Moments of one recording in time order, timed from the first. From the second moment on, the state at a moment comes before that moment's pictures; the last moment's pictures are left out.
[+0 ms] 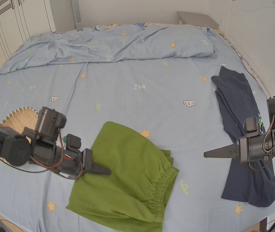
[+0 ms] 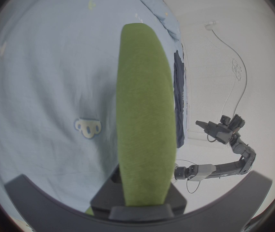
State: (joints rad) left arm -0.36 1.74 -0.81 -0.07 -0.63 -0.53; right arm 0.33 1.47 -0.74 -0.07 0.62 0.31
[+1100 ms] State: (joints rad) left arm -0.21 1.56 -1.16 0.31 -0.66 -0.39; right arm 0.29 1.44 -0.78 -0.04 0.63 0.32
